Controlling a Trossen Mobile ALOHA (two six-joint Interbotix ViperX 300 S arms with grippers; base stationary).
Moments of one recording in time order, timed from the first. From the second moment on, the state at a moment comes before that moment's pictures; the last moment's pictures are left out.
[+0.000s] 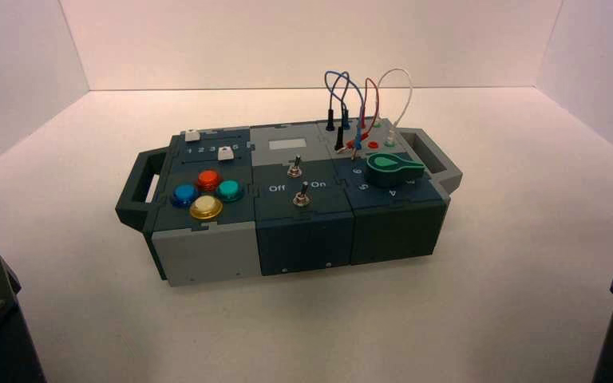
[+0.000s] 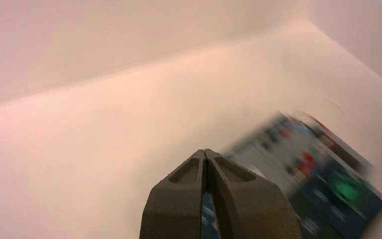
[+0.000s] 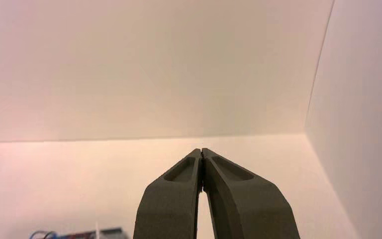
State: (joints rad) left arm -0.53 -0.69 1.05 -0.04 0.21 -0.03; right arm 0.06 -0.98 1.15 0.09 0.03 0.00
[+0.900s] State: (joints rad) left arm -0.91 -0.39 1.06 -0.08 0.04 -0.31; right arm 0.27 -0.78 1.15 0.23 0.39 0.01
